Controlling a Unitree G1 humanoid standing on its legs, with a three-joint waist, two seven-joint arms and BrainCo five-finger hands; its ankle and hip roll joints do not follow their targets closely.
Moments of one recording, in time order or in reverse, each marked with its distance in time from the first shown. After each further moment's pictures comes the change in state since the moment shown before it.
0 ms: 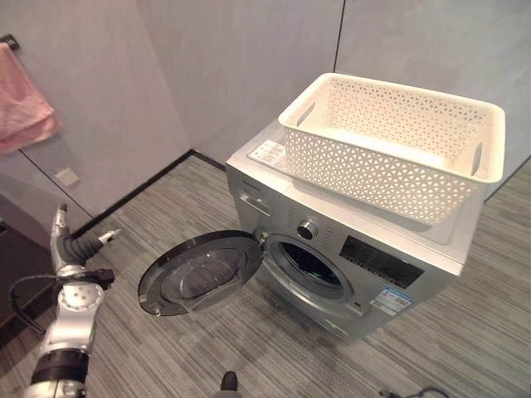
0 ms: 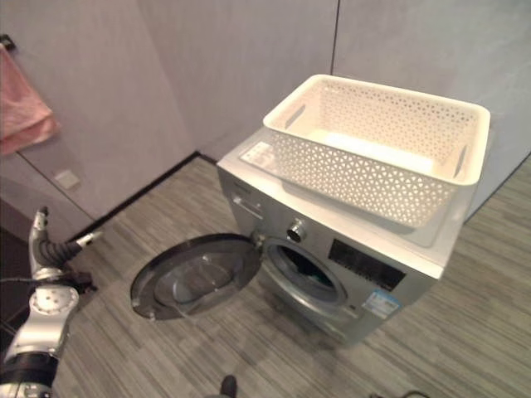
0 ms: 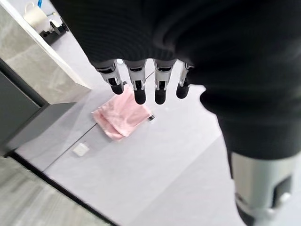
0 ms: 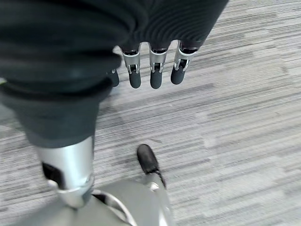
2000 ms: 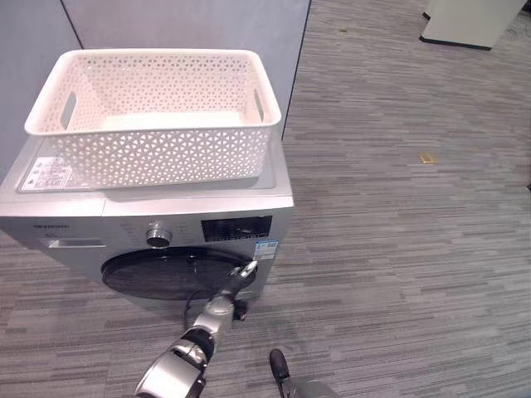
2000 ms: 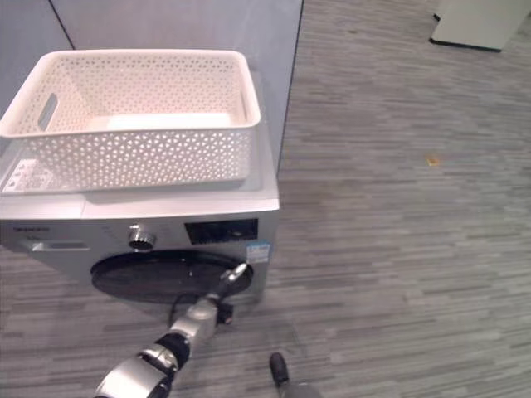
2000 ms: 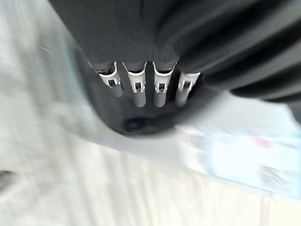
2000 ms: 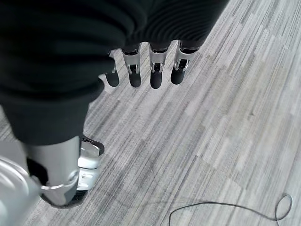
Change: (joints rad) left arm -0.216 -0.733 -0.642 0.267 -0.334 -0.073 -0.241; right arm 0.104 0.039 0.056 0.032 0.040 0.024 0.007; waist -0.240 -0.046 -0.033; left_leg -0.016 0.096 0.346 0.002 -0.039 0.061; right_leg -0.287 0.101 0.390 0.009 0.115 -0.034
